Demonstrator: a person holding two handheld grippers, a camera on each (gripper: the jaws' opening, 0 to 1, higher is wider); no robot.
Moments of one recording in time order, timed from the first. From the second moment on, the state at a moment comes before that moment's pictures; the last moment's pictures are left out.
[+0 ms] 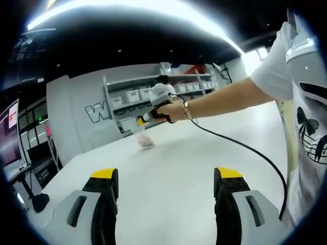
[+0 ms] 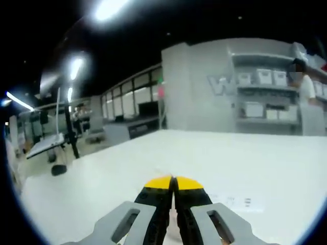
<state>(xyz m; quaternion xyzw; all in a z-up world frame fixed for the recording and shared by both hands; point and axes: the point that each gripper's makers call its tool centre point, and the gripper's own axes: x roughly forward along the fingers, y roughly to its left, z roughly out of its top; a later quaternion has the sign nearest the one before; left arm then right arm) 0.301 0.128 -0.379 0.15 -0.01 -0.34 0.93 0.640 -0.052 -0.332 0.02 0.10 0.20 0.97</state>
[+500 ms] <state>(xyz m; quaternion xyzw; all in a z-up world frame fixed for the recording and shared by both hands) 0.300 0.131 -0.384 0.14 0.00 -0.34 0.93 0.644 -0.033 -0.349 -0.01 0.10 0.20 0.97</state>
